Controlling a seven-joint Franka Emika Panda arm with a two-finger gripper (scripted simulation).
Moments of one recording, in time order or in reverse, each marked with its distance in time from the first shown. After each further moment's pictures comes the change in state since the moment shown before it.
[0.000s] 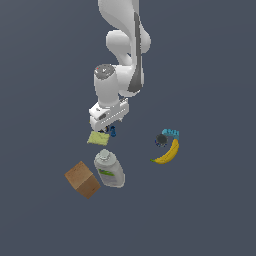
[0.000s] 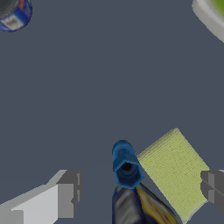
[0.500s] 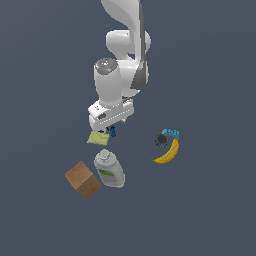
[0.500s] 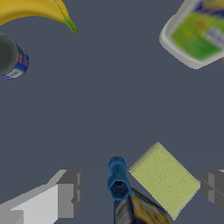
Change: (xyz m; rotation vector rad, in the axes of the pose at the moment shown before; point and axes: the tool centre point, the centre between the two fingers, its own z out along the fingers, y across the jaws) arm 0.036 0.012 -0.035 0.000 0.003 0.125
